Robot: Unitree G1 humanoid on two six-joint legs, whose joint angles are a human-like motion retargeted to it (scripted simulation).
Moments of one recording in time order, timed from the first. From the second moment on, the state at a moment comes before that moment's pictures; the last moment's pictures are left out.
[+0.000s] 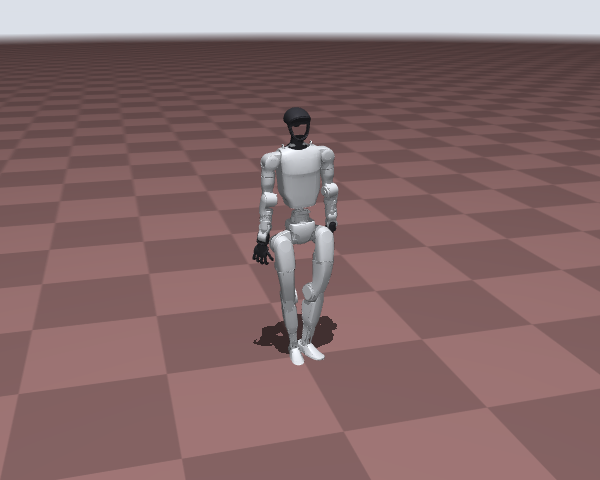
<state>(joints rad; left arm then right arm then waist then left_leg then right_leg) 0.04 0.07 0.23 1.60 0.42 0.17 -0.20 0.00 -0.12 0.07 1.57 -0.81 0.13 0.14 -0.10 0.02 -0.08 -0.07 -0.11 0.26 0.06 -0.10 0.09 -0.03 0.05 -0.31 -0.01 -0.07 -0.05</state>
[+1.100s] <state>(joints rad) 0.05 0.07 0.27 1.60 0.43 0.18 -0.17 -0.28 -0.30 0.00 -0.01 -0.32 -0.36 -0.26 -0.03 0.01 -0.11 -0.06 -0.09 0.36 0.05 -0.11 0.09 -0.04 0.05 -0.21 0.02 -0.07 -0.02</state>
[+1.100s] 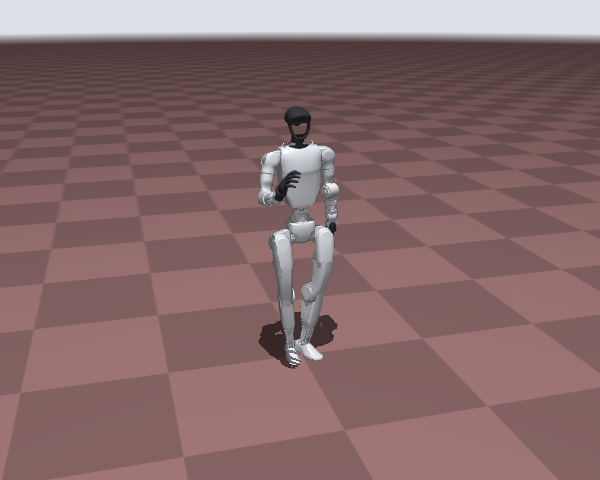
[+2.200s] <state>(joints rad) 0.03 0.06 0.23 1.59 0.41 0.17 -0.18 -0.06 -0.22 -0.07 -0.13 -0.59 -0.38 0.37 -0.16 0.05 -0.10 -0.05 -0.09 0.27 0.05 -0.12 0.07 -0.03 0.03 -0.30 0.01 -0.08 -0.01</state>
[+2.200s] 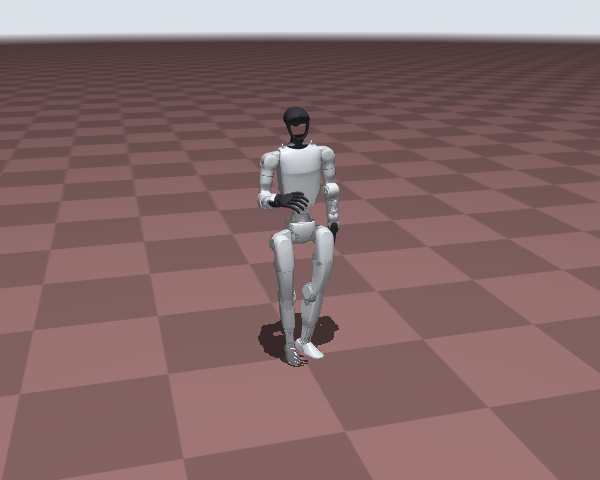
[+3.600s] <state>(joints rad) 0.07 0.06 0.23 1.60 0.43 0.17 -0.17 -0.38 -0.28 -0.02 -0.39 -0.56 -0.26 -0.57 -0.21 0.03 -0.12 0.00 -0.08 0.28 0.02 -0.13 0.07 -0.04 0.04 -0.29 0.02 -0.08 -0.01</state>
